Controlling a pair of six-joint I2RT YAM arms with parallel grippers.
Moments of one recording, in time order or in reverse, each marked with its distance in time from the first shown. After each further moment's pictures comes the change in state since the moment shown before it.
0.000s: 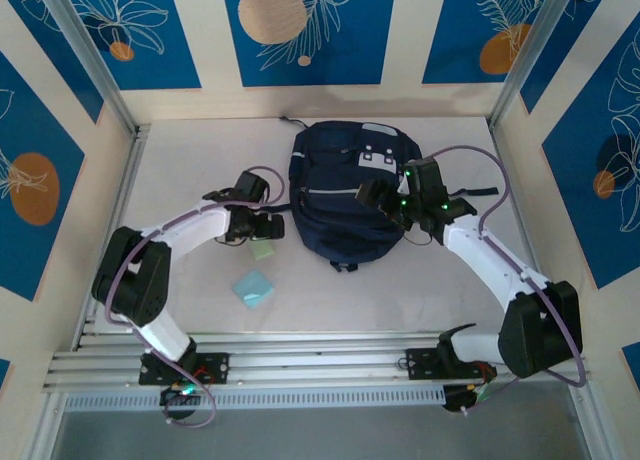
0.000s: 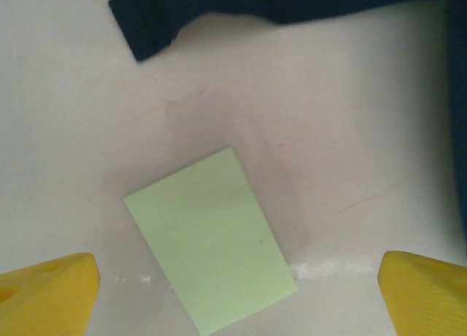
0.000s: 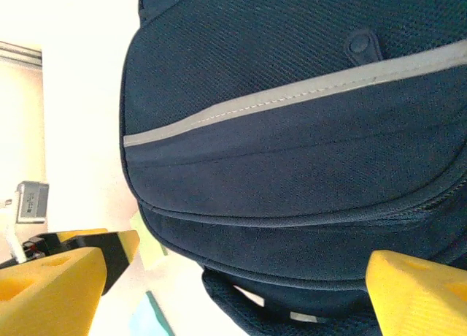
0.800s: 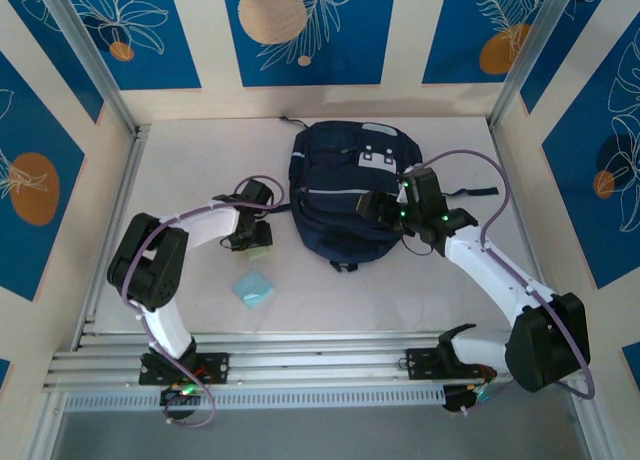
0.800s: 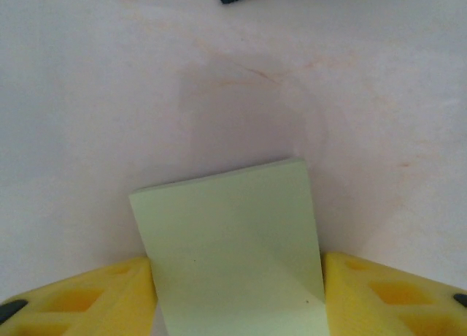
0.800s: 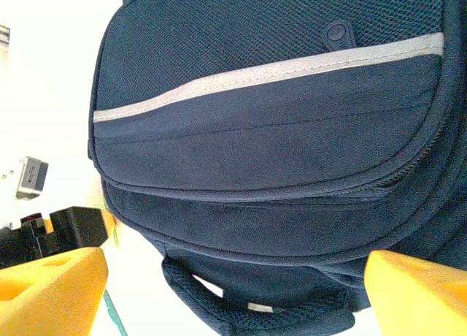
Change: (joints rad) left arm 0.000 0.114 -0.011 0.009 -0.083 -0.121; right arm 0.042 -0.060 -0.068 -0.002 0.082 -0.082
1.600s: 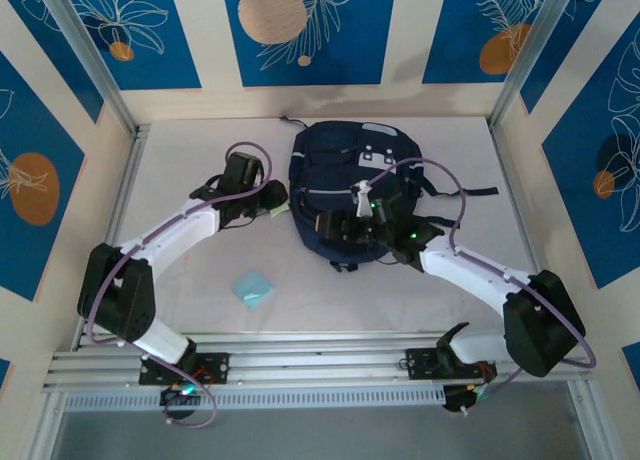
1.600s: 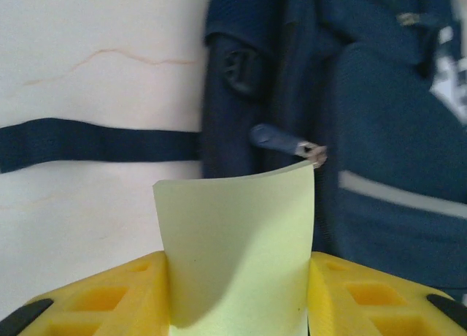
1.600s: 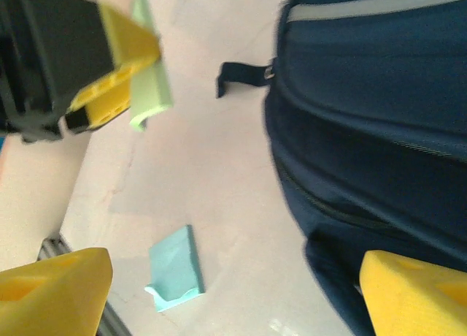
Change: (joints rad) left arm 0.000 -0.238 0.054 0.262 0.238 -0.203; right arm 0.253 0.087 -0.116 0.409 -0.136 0.005
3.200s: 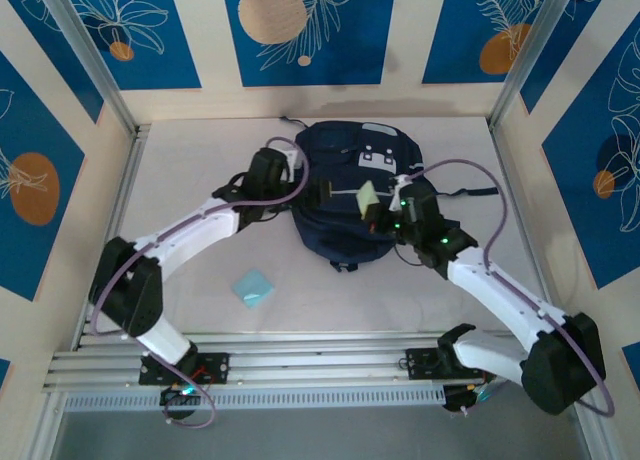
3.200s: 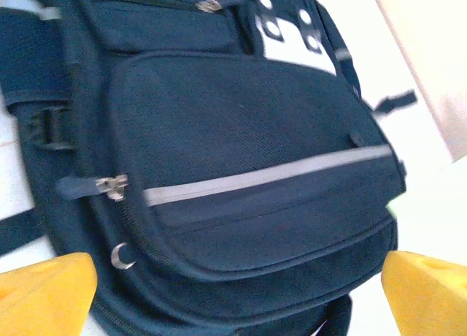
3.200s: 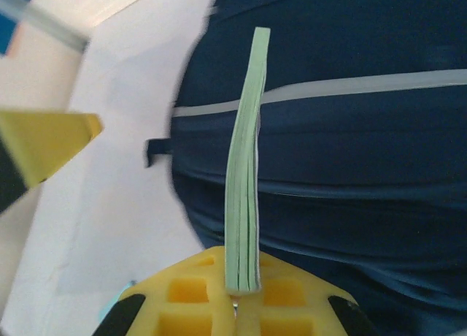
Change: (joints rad) left arm -0.169 0.086 0.124 0.090 0.012 0.352; right arm -0.179 -0.236 -0.008 -0.263 0.192 -0.012
